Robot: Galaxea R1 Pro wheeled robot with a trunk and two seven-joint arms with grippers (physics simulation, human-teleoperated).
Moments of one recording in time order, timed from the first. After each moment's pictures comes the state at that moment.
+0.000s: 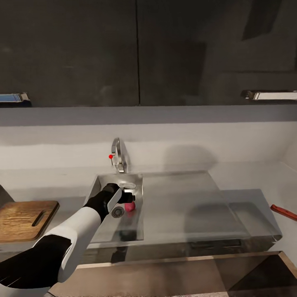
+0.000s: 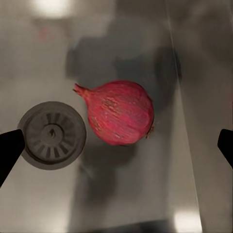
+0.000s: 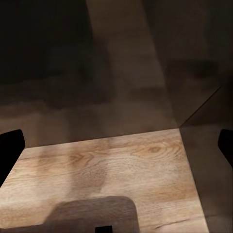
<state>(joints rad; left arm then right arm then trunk) -1.03 -0.14 -0.17 -0.40 0.25 0.67 0.13 0.18 -0.09 0.03 -0.78 -0.14 -0.43 -0.02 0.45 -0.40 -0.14</state>
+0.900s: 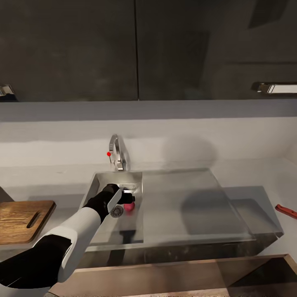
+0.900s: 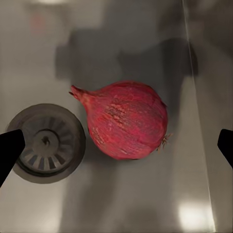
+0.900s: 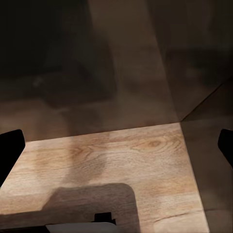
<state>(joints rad) -1.03 -0.14 -0.17 -0.39 0.25 0.67 0.13 0.18 -0.09 0.03 -0.78 -0.14 -0.43 -0.02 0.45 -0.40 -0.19</state>
